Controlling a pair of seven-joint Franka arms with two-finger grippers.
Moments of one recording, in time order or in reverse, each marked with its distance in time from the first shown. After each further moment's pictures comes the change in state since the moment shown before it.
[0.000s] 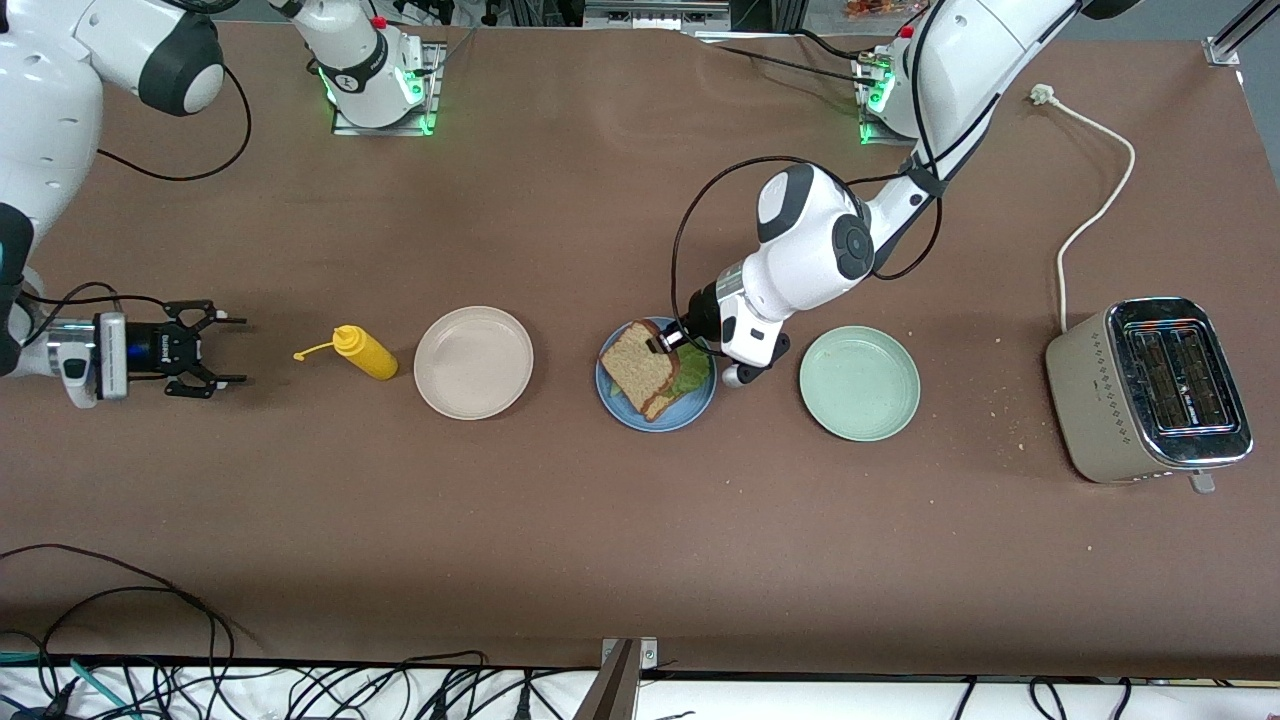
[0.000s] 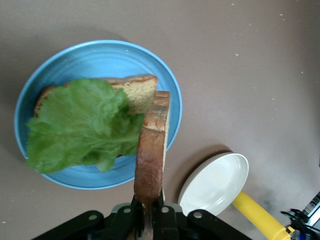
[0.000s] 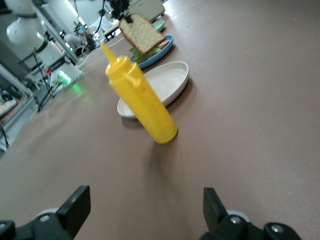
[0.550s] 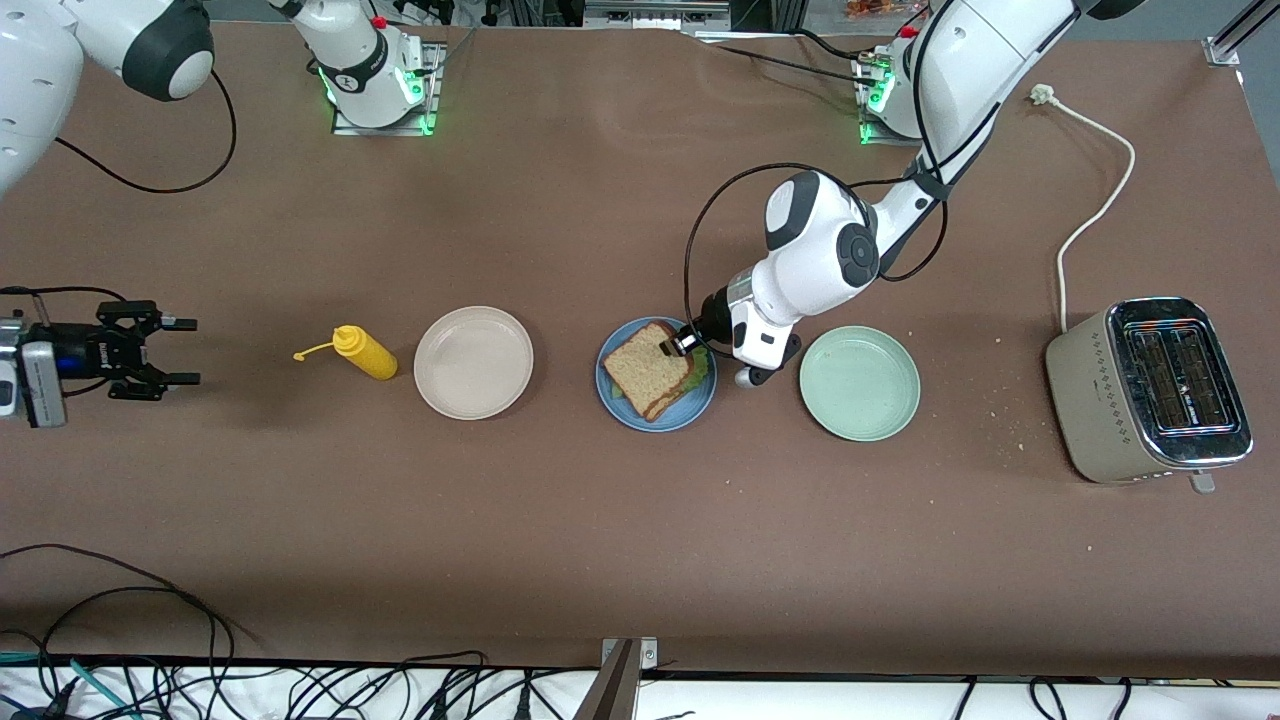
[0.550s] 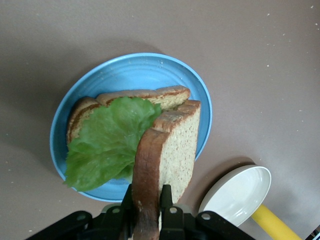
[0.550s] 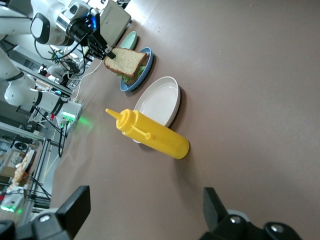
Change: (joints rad) left arm 0.001 0.000 0.029 -0.045 0.000 -0.001 0.000; right arm 0.008 -0.054 -0.062 0.156 -0.002 -0.113 0.545
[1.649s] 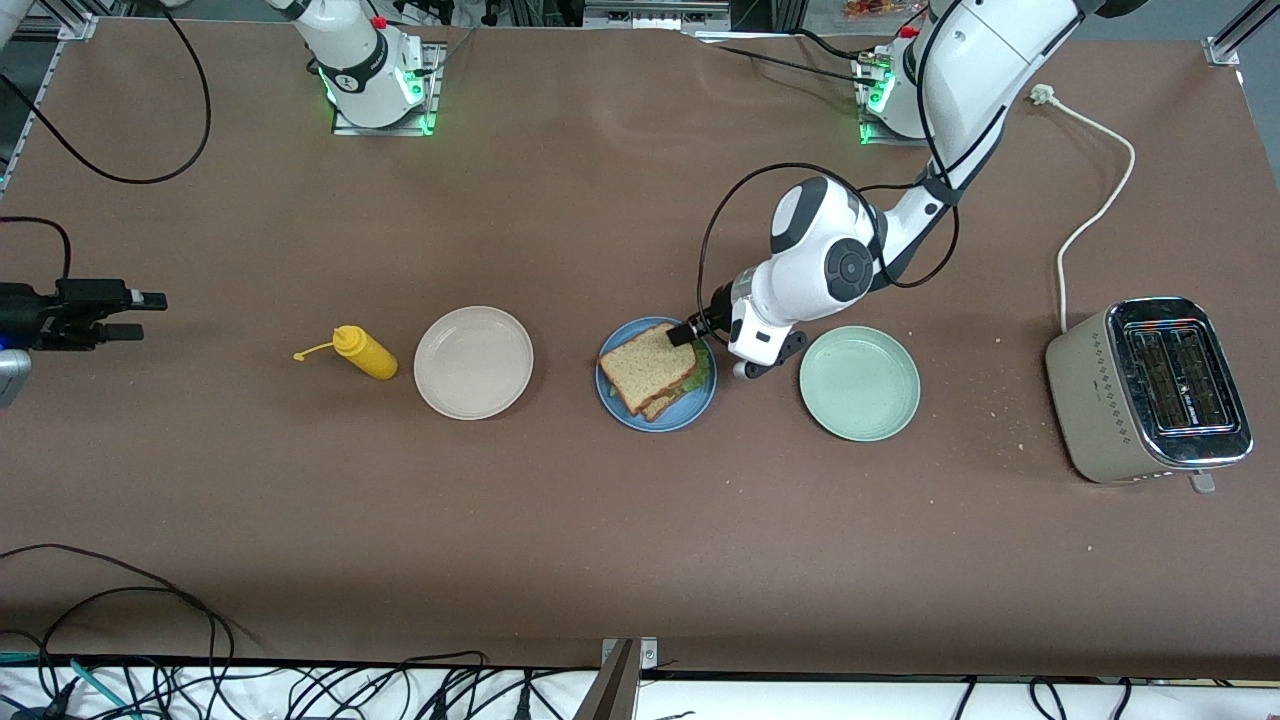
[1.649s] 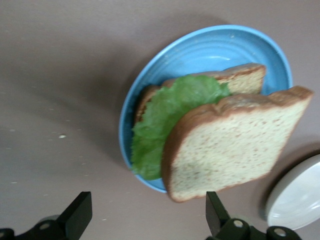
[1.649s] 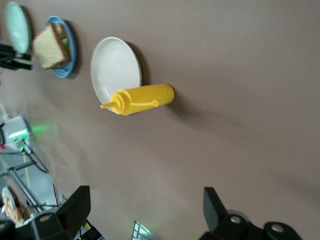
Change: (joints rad) left arm 0.007 -0.009 0.029 -0.027 0.123 -0.193 0.004; right arm 0.101 -0.322 0.118 -0.027 -0.497 0.147 0.759
